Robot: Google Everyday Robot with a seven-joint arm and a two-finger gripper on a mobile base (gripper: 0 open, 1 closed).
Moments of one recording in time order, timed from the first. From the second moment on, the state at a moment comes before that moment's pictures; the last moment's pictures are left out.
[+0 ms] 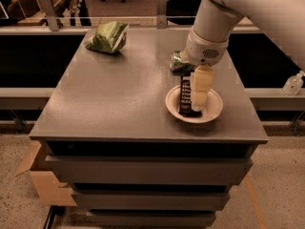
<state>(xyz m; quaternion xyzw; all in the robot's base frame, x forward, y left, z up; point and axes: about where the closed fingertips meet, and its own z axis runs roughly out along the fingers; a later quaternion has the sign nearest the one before) 0.569 -0.108 0.885 -0.71 0.70 0.03 0.09</state>
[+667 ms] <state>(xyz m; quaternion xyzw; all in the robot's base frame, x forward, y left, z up) 0.572 -0.112 0.871 -0.71 0.70 0.04 0.08</state>
